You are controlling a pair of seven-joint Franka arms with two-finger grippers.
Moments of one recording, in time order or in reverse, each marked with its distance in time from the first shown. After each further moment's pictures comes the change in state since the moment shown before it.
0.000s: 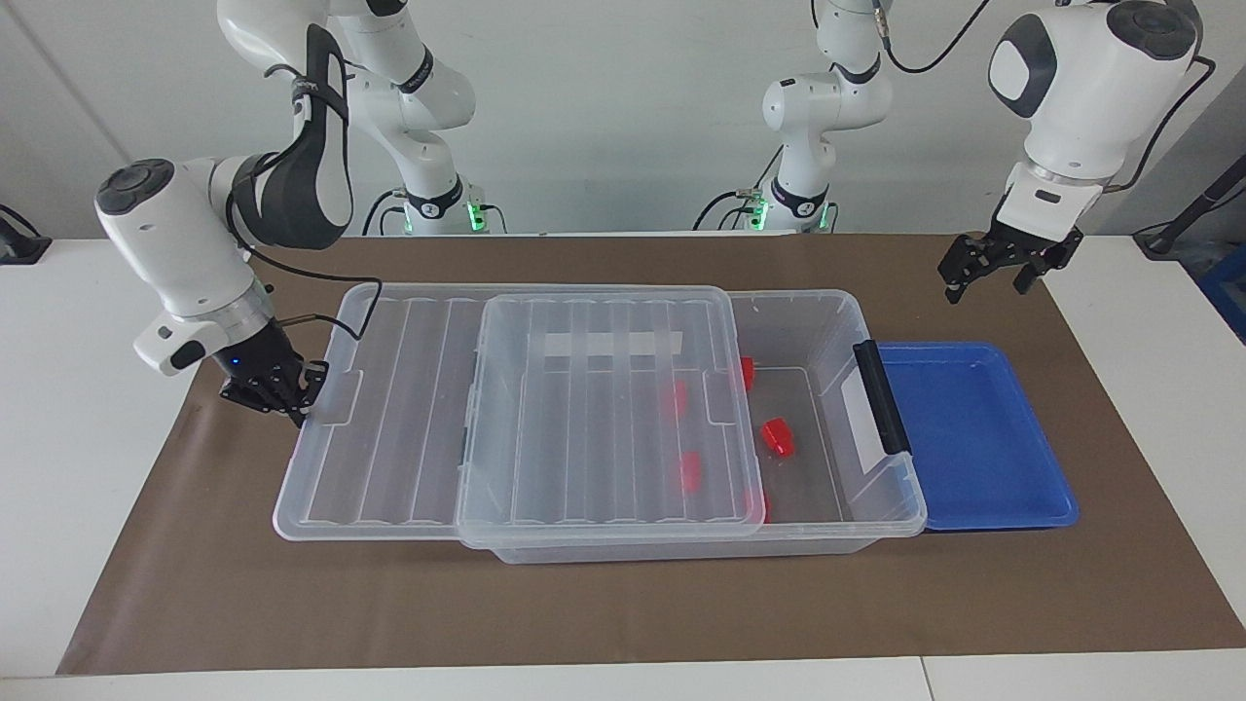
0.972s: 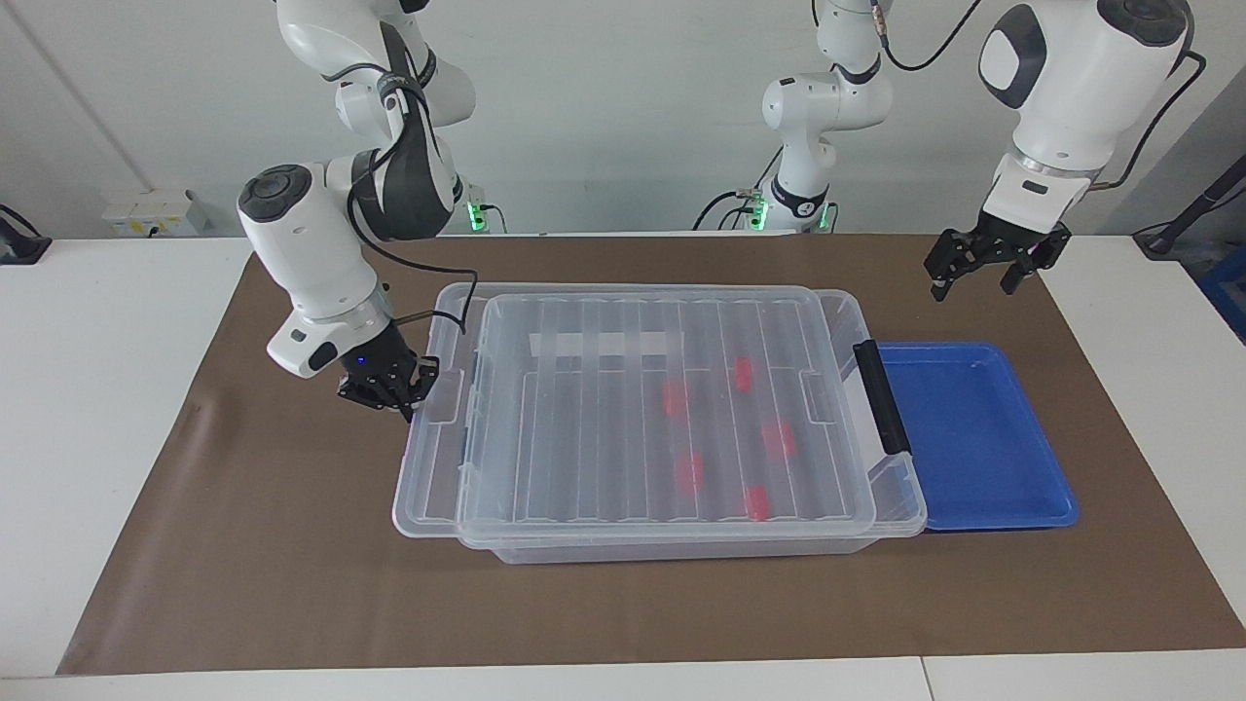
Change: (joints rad) left arm -0.040 -0.002 0.008 0.014 -0.033 0.001 0.000; right arm 0.196 0.012 0.004 -0.001 0.019 0.000 0.182
